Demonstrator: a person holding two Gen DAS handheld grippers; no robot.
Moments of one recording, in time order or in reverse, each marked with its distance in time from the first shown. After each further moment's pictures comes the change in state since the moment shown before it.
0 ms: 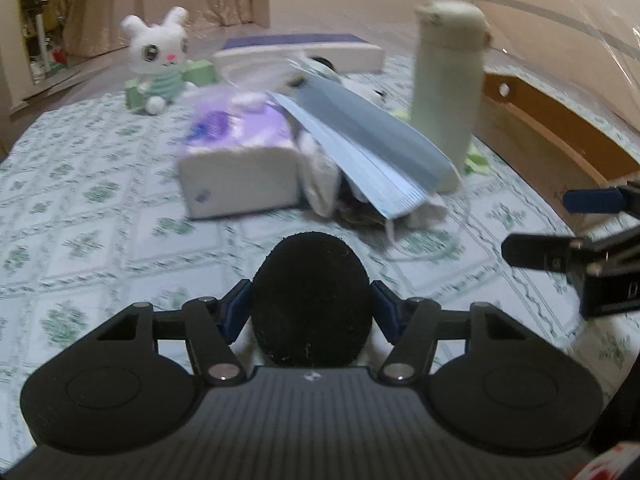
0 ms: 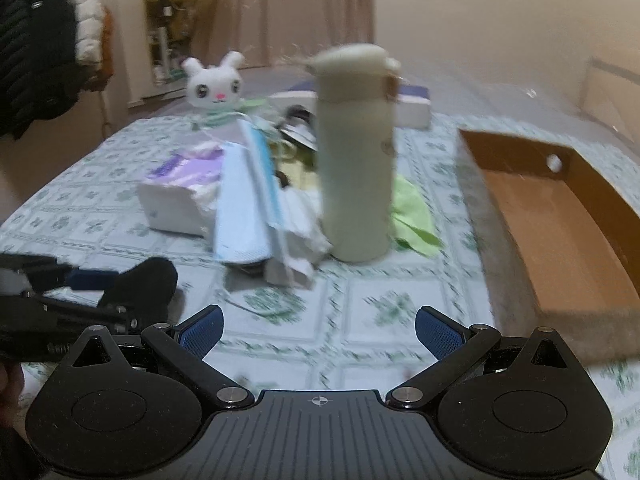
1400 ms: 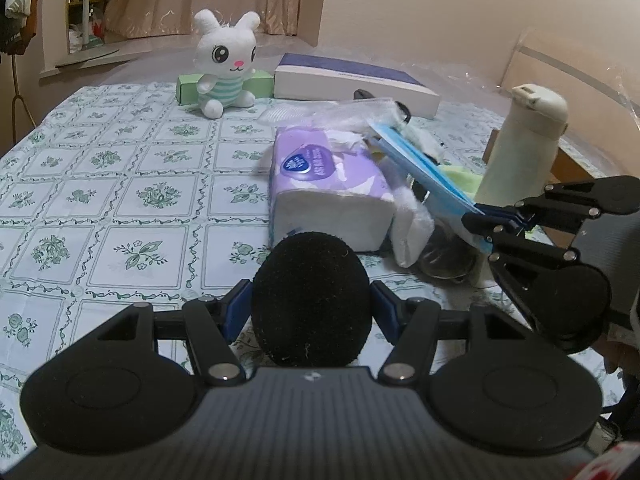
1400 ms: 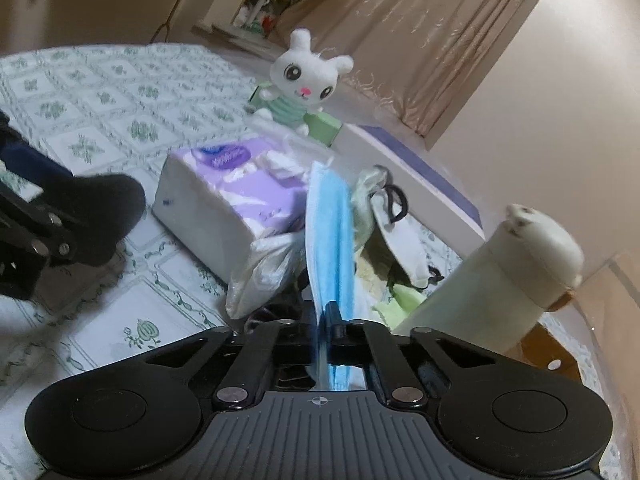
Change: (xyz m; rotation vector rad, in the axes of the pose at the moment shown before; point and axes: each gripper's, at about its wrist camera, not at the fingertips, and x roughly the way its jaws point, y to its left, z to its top) left arm -0.009 0.067 0.013 -0.160 -0.053 -0.004; right arm 0.105 0.110 0.033 -0.585 -0.051 -0.166
